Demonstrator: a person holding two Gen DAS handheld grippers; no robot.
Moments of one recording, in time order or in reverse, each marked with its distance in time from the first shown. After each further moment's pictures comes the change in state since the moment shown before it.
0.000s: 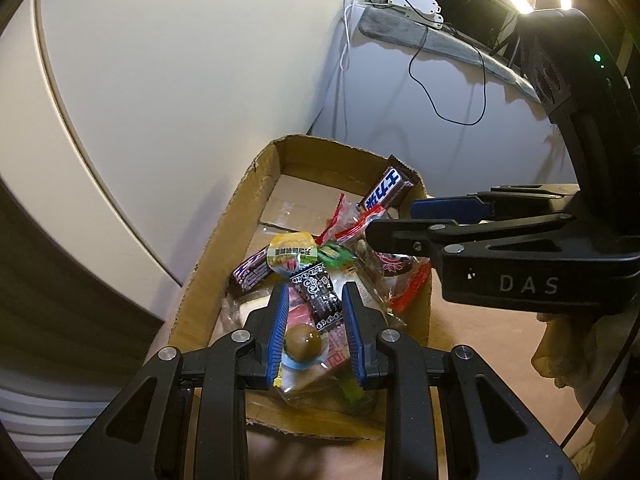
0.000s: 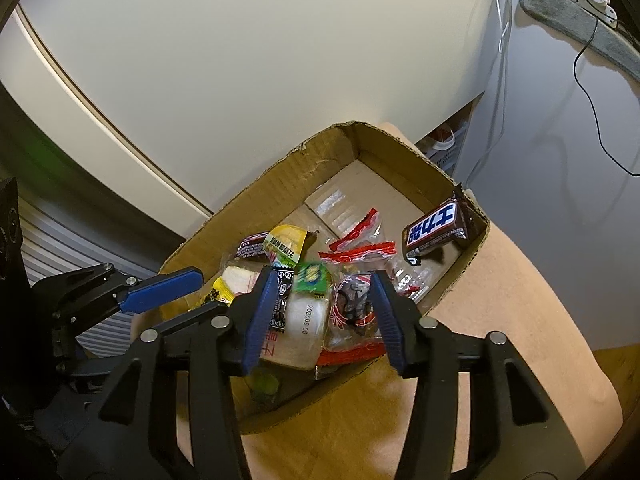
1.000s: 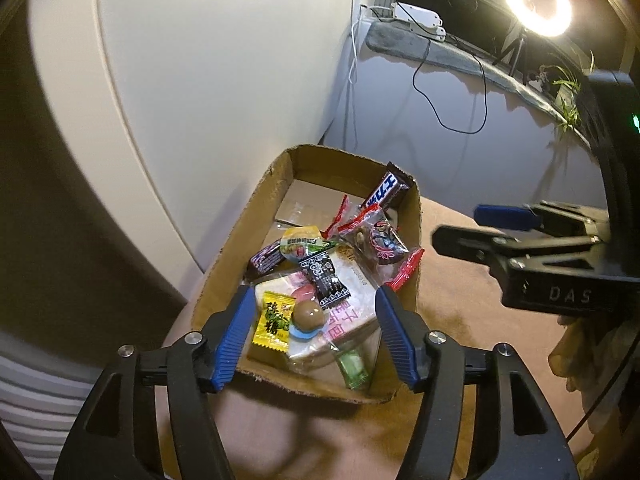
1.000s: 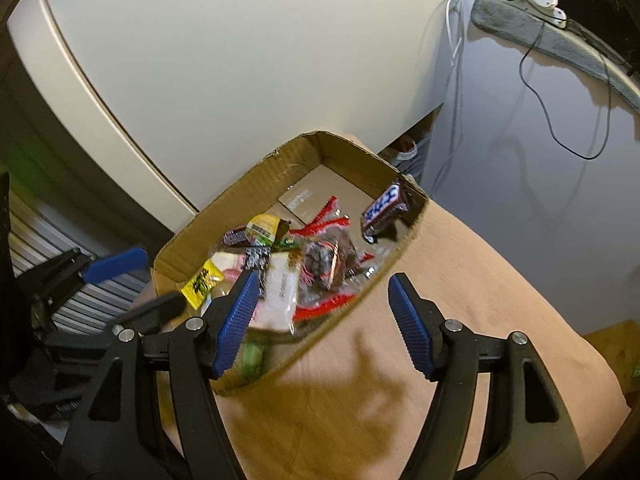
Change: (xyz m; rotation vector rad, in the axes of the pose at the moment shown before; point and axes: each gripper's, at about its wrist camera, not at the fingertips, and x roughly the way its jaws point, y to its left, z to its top) left arm -0.038 -0.008 -0.015 -0.017 -0.044 0.056; right arm -0.047 -0.003 -0.037 0.039 -0.096 -0.105
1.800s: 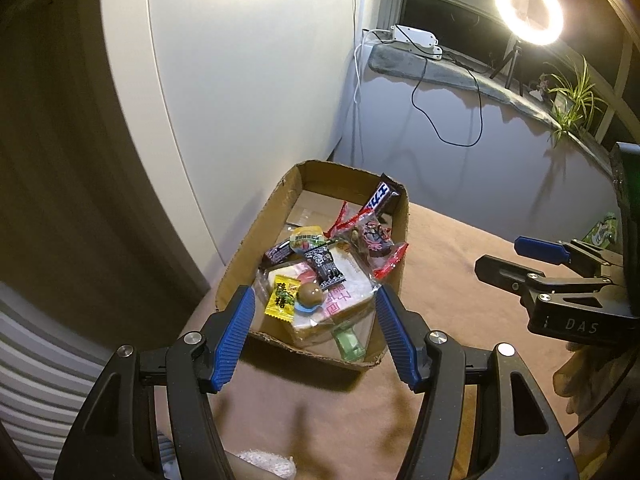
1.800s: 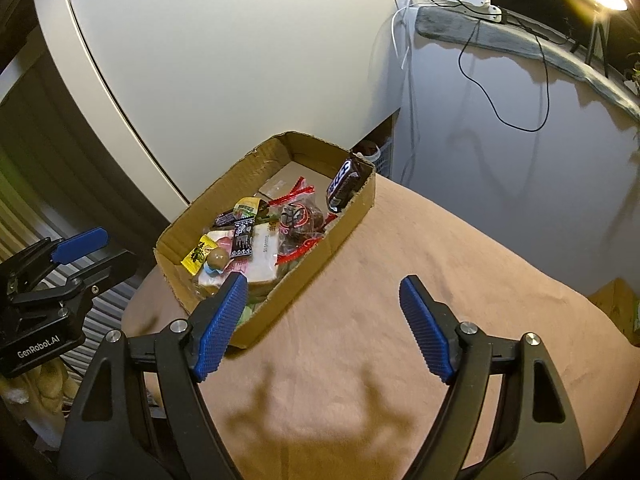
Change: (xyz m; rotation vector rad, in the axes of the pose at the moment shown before) left arm -0.046 -0.015 -0.020 0.001 -0.067 0.059; right arm -0.055 -0.005 -0.057 0.095 -0.094 -0.080
